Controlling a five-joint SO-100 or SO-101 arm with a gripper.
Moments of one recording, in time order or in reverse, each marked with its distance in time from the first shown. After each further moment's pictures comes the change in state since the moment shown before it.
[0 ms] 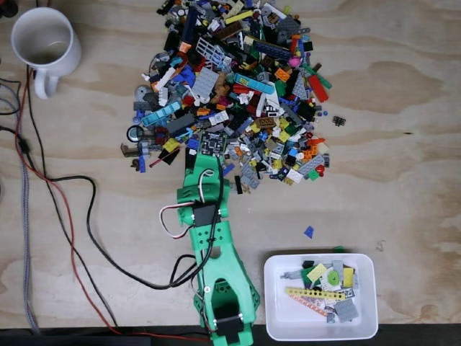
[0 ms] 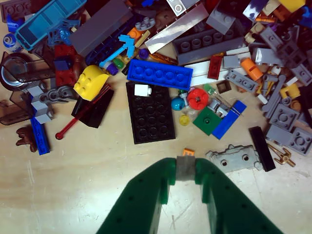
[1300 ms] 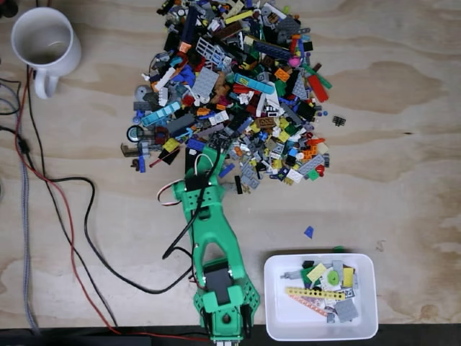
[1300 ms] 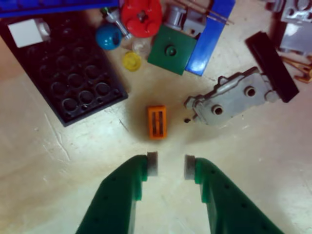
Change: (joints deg) arm -1.9 -28.5 0.6 -4.4 18.2
